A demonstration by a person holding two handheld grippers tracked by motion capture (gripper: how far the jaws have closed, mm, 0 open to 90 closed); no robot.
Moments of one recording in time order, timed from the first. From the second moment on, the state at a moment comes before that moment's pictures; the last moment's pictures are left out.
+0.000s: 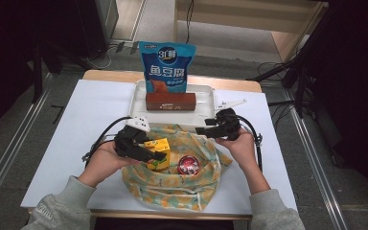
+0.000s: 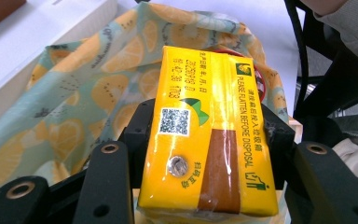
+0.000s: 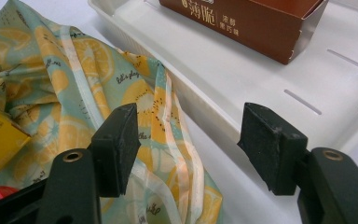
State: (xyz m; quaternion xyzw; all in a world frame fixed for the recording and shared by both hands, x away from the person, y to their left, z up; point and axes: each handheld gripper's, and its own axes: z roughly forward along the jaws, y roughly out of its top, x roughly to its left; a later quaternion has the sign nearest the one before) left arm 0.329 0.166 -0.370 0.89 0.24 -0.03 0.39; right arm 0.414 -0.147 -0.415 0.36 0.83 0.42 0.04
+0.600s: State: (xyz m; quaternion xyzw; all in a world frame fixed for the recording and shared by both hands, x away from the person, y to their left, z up) left arm 0.332 0.182 -0.356 0.88 0.25 -0.02 0.40; right arm 0.413 -0.147 -0.414 0.36 0.83 0.42 0.04
